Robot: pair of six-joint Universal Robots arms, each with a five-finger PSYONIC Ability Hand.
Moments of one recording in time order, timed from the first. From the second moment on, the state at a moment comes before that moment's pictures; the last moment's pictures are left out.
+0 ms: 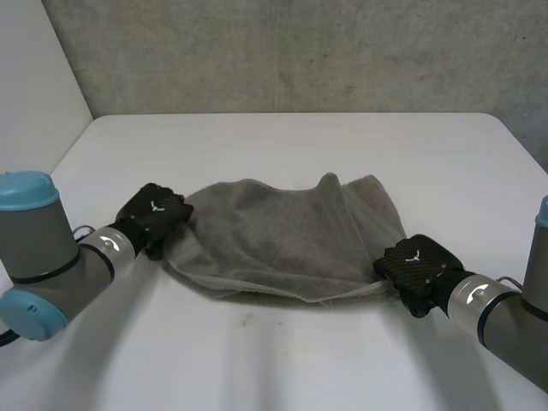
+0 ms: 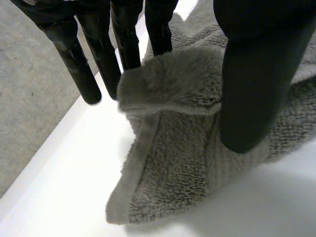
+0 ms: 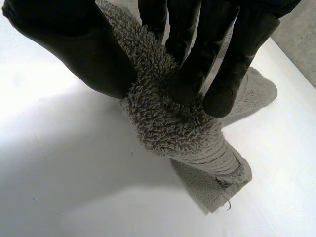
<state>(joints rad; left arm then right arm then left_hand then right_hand) 4.51 -2.11 -1.61 3.37 -1.21 3.85 1.82 -1.27 1.84 0.02 1.24 2.40 0.62 0.62 0.62 0.62 0.44 1.30 1.32 1.34 1.33 1.15</state>
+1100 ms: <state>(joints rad) 4.66 -1.72 -1.91 3.37 -1.22 3.50 1.61 -1.18 1.70 0.04 1.02 2.51 1.18 1.22 1.22 1.22 1.02 1.33 1.32 1.33 1.34 1.16</state>
